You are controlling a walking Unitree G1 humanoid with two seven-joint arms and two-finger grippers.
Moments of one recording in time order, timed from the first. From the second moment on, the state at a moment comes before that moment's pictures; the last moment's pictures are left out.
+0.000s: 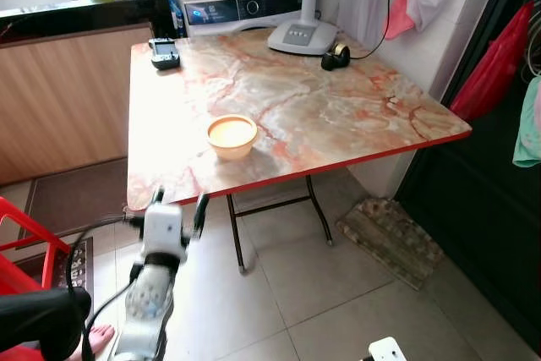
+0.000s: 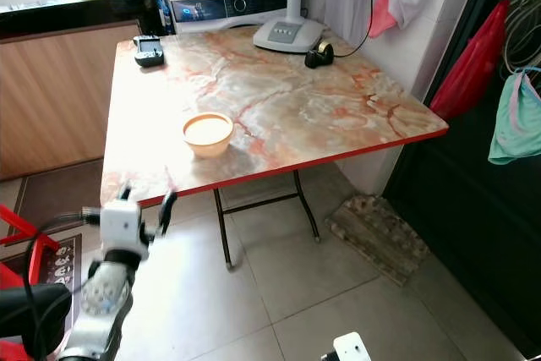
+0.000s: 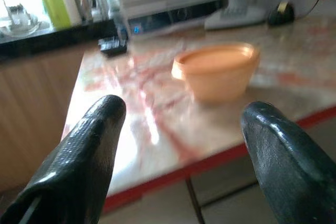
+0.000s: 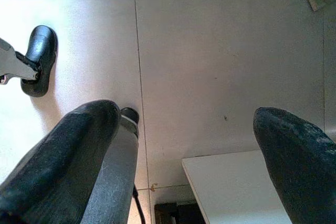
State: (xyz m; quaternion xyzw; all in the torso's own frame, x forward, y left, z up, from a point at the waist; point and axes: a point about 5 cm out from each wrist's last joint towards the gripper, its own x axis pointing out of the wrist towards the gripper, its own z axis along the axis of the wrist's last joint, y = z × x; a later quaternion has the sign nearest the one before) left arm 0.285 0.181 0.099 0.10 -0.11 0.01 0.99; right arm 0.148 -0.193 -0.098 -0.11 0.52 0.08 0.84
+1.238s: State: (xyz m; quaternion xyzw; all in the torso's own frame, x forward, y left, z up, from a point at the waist) left arm 0.305 0.183 0.146 -0.08 -0.11 0.04 0.99; right arm 0.146 -0.202 -0.098 -0.11 0.52 0.07 0.84
